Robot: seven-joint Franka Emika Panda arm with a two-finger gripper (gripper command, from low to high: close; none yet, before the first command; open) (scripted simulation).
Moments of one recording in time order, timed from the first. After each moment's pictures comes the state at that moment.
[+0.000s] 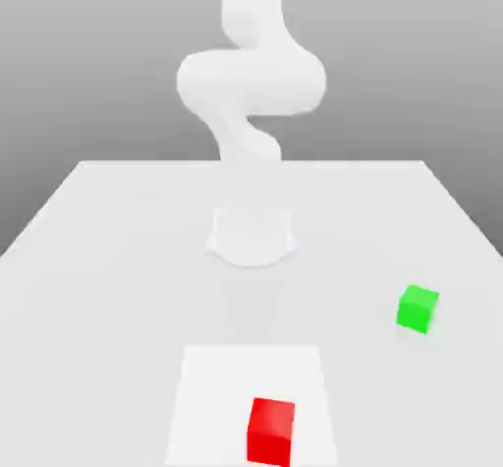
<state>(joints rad) -0.01 -0.71 0.02 -2.32 -0.01 2.33 0.82</state>
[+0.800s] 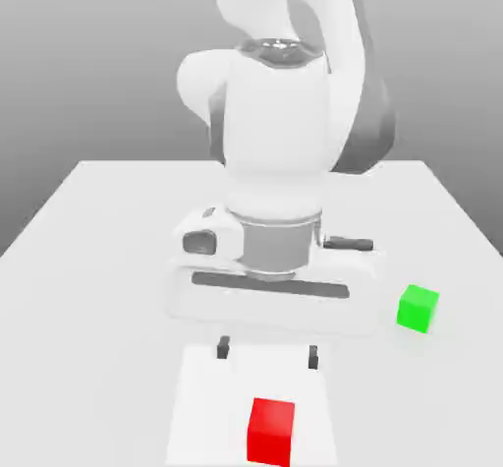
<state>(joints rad) -0.05 0.17 0.09 -2.47 -0.05 2.67 1.04</state>
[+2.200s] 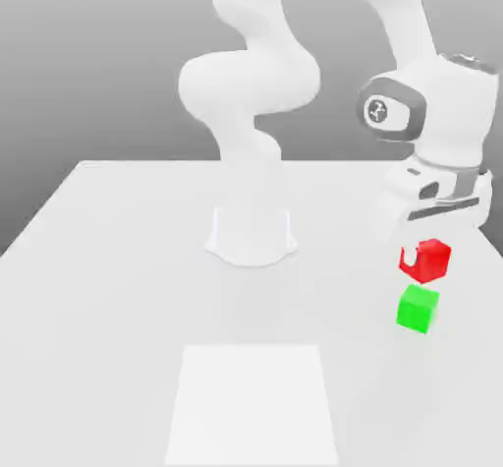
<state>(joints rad) 0.40 -0.10 0.47 -2.86 -0.05 2.74 1.22</state>
